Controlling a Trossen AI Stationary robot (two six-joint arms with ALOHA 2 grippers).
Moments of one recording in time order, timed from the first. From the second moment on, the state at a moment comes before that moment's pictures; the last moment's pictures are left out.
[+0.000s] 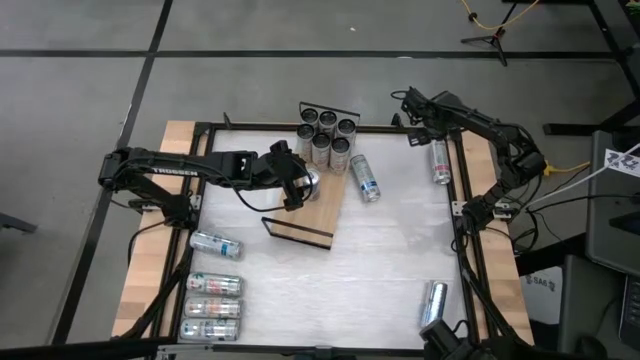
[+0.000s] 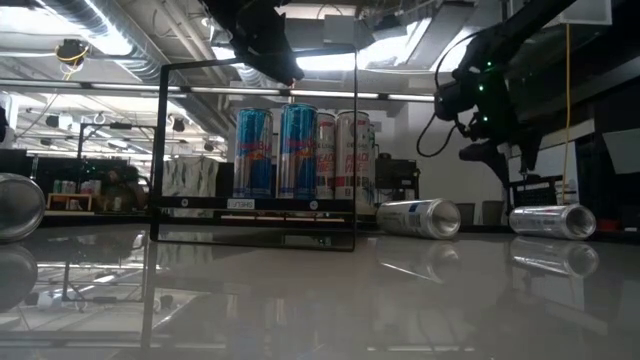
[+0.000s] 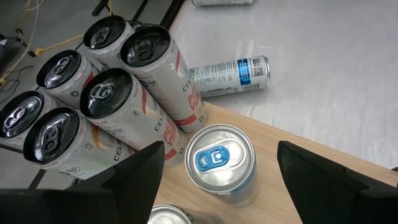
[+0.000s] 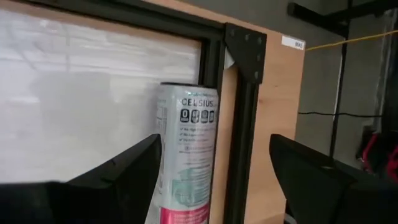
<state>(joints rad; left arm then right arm) 0.06 1.41 1.18 -0.48 -0.38 0.00 -0.93 1.61 1.22 -1.18 0.51 0.48</state>
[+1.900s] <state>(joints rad) 0.06 1.41 1.18 -0.48 -0.37 -0.02 -0.94 1.87 1.22 -1.23 0.71 -0.27</state>
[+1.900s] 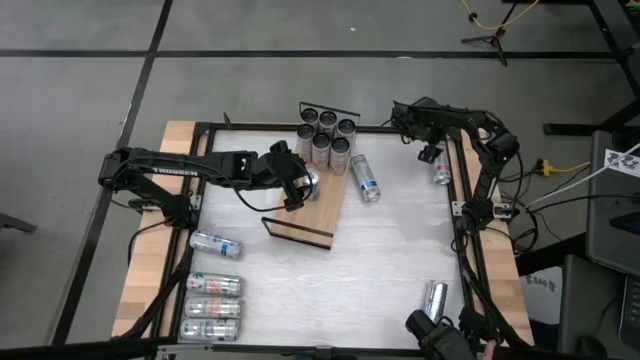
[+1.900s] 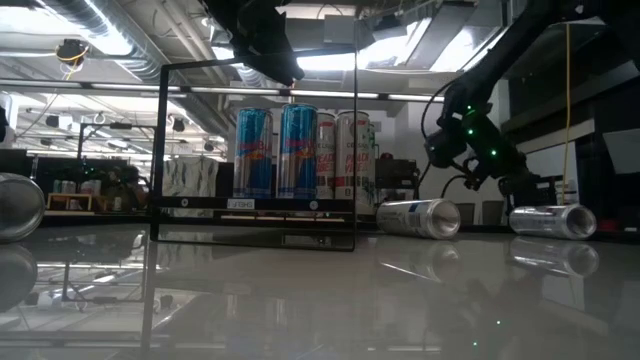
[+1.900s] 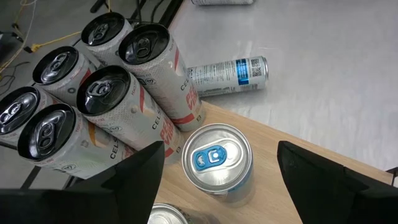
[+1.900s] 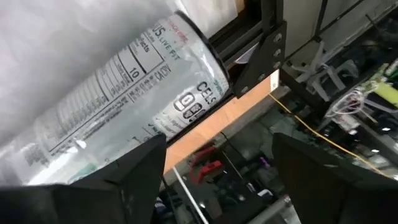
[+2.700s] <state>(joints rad) 0.06 1.41 1.18 -0.48 -0.37 -0.02 -0.94 1.89 1.35 -1.25 0.47 -0.27</state>
